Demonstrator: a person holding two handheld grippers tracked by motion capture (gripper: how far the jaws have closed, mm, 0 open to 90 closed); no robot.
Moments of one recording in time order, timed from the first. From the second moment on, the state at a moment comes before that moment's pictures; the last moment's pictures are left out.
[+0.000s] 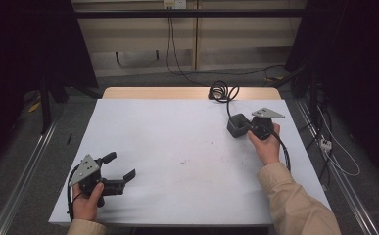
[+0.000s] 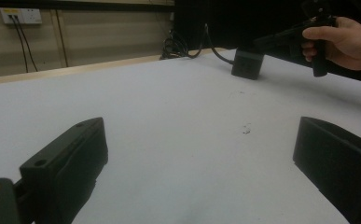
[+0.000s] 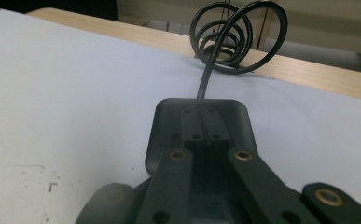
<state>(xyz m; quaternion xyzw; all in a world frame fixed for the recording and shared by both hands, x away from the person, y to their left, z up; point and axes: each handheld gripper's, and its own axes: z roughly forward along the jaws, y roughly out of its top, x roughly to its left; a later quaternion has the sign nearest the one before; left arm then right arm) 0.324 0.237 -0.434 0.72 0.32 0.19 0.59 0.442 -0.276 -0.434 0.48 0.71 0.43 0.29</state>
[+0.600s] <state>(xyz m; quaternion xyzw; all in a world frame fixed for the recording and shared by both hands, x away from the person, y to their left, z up) 0.323 0.240 -0.433 0.71 0.32 0.20 0.59 0.445 -0.275 -0.434 0.48 0.71 0.43 0.29</state>
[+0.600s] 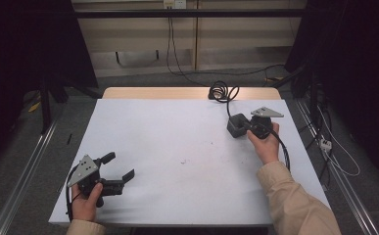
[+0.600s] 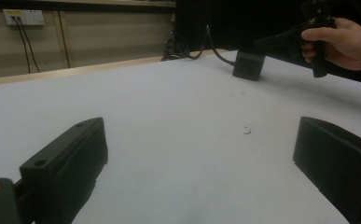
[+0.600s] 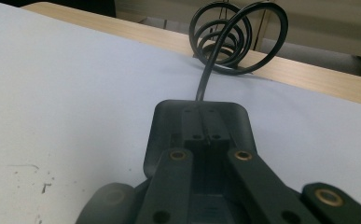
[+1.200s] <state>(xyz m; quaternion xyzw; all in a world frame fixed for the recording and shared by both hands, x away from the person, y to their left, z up) 0.322 0.239 -0.434 0.72 0.32 0.20 0.59 0.445 -0.272 -0.433 0.48 0.71 0.42 0.30</state>
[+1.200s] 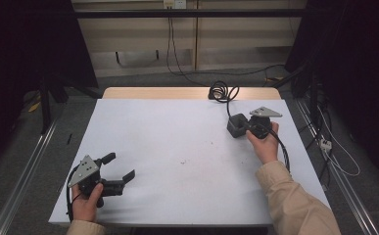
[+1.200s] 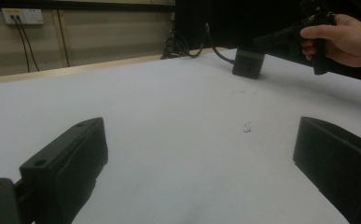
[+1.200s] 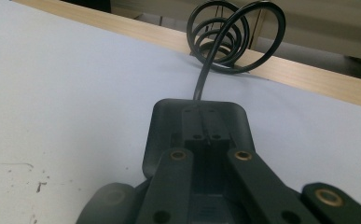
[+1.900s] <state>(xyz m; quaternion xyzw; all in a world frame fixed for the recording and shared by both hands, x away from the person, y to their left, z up) 0.321 0.240 -0.434 0.72 0.32 0.20 0.59 0.445 -0.275 -0.434 0.47 0.71 0.42 0.30</state>
